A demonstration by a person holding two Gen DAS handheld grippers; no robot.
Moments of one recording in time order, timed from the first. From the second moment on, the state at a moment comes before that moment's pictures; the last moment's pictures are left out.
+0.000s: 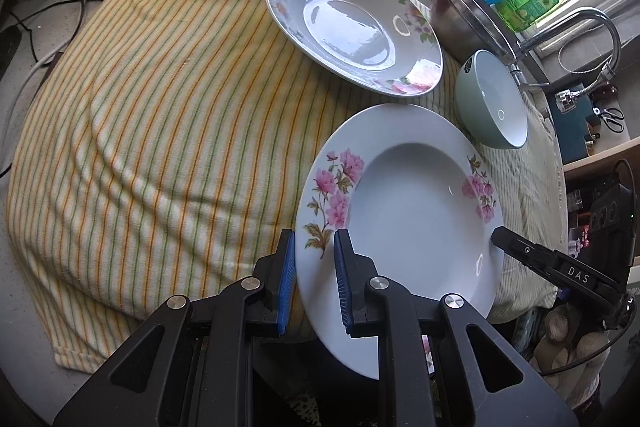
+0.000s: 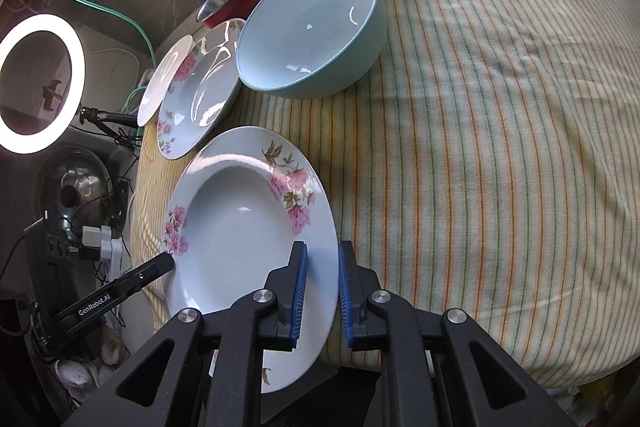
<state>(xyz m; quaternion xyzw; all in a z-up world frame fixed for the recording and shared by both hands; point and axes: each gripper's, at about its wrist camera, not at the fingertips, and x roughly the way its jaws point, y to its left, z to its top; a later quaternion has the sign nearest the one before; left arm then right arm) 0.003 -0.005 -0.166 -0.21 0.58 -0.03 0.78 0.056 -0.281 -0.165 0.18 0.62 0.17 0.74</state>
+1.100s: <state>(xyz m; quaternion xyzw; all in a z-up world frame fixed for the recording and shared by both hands) 0.017 -0.021 -0.166 -0.20 0.59 -0.05 0.78 0.067 -0.296 -0.170 0.18 0.62 0.16 0.75</state>
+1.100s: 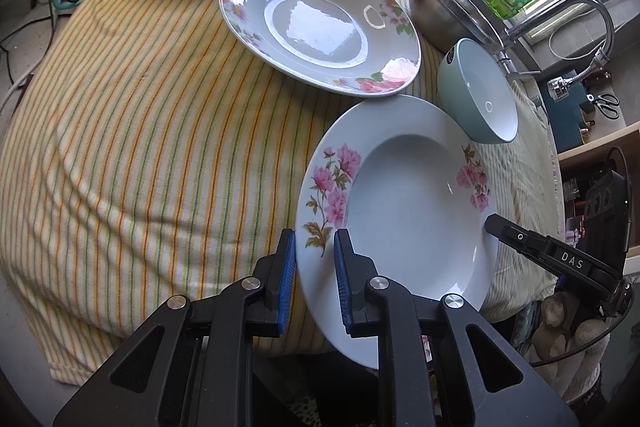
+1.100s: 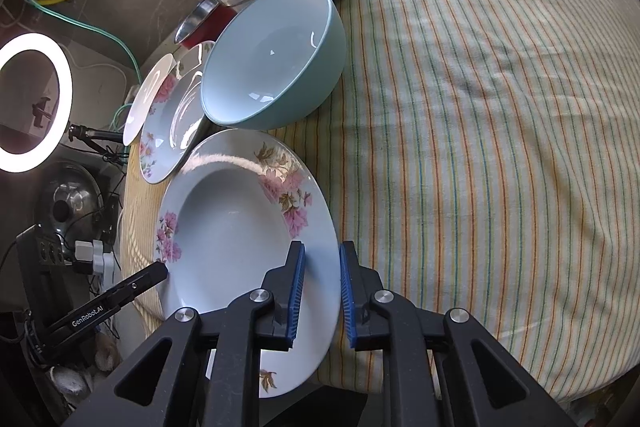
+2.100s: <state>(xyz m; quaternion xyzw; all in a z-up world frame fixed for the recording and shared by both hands) 0.011 0.037 -0.128 -0.22 0.55 -0.03 0.81 0.061 -0.276 -0.114 0.12 0.55 0.14 0.82</state>
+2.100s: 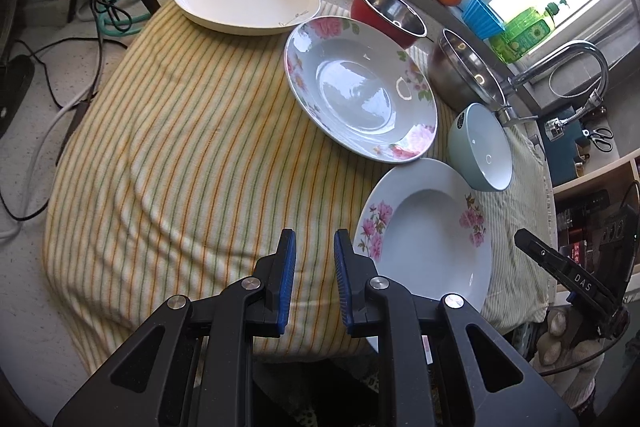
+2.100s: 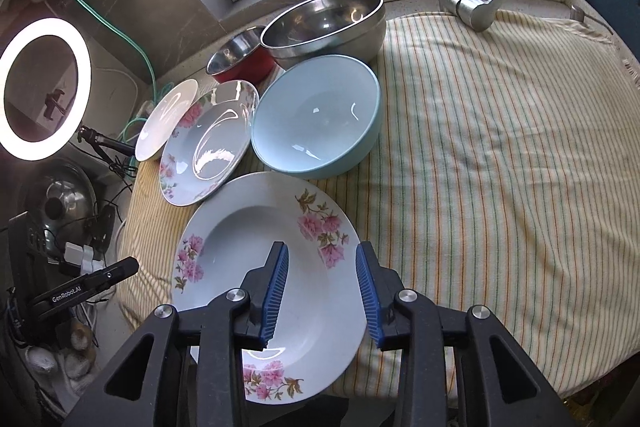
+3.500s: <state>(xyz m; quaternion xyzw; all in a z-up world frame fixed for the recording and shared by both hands) 0.063 0.086 -0.128 -0.29 0.51 0.00 0.81 0.204 -0.150 -0.095 0.02 0.58 0.25 0.78</state>
